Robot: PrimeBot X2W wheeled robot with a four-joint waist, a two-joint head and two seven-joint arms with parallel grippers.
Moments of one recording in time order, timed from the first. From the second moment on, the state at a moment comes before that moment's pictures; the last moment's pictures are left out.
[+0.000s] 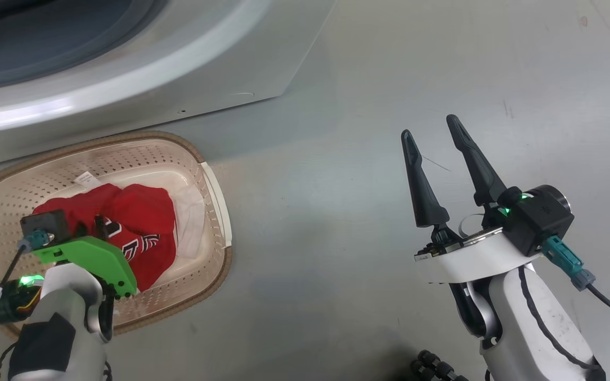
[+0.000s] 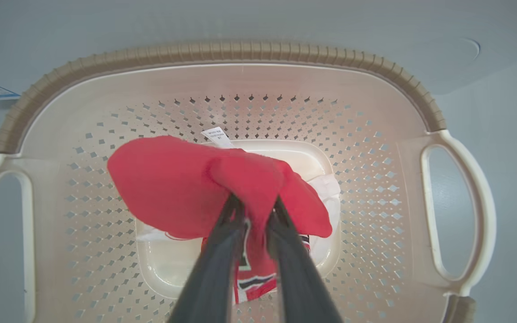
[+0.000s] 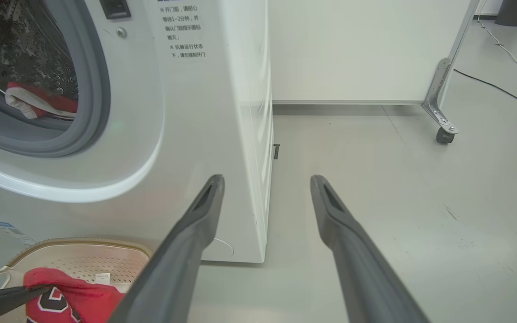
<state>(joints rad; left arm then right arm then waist) -0.51 0.10 -0.09 0.84 -0.40 0.06 -0.03 -0.26 -0.05 0.34 0.01 0.29 0.01 -0.26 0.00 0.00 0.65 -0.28</state>
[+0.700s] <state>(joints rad) -0.55 0.07 -0.10 0.83 -0.39 0.01 -0.24 -0.26 -0.05 0.29 0.06 0.25 0.01 -0.26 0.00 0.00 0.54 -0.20</state>
